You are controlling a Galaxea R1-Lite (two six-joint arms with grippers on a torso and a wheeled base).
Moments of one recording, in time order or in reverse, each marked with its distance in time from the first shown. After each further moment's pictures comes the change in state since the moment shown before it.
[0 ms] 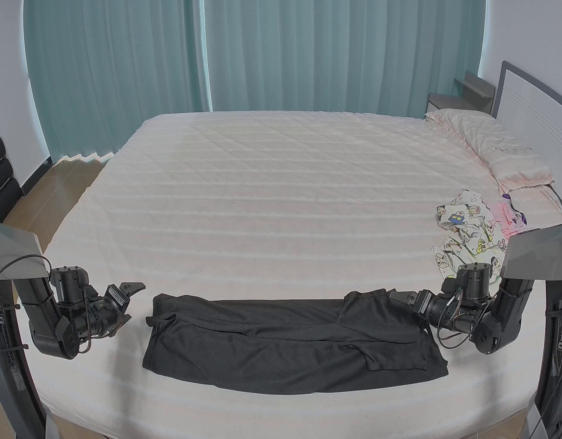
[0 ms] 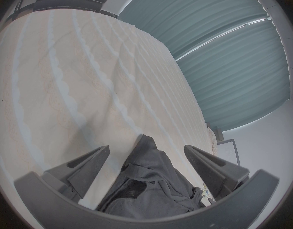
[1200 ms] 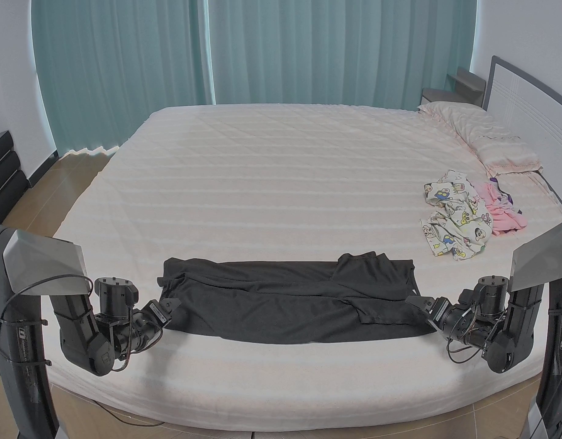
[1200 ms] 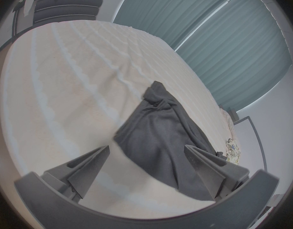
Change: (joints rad) left arm -0.287 0.033 0.018 0.010 0.347 0.037; right arm -0.020 -0.017 0.241 -0.276 -0.054 0.160
